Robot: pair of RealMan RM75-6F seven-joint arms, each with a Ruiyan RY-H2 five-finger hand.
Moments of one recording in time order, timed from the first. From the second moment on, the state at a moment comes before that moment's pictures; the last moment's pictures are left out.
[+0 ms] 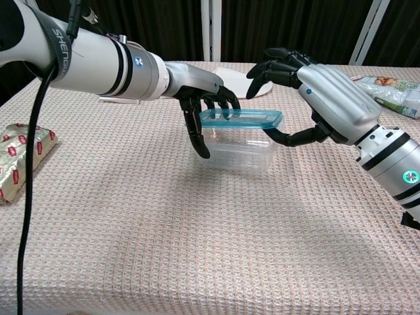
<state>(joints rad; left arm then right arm) -1.38 -1.55 -0.06 -1.46 0.46 0.60 0.32 0.60 -1.97 0.05 -0.76 -1.71 1.51 0.28</state>
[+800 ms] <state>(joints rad) -1.30 -1.49 -0.07 -1.55 0.56 0.72 0.31 0.61 -2.04 0.08 -0.64 -1.69 1.58 0.35</state>
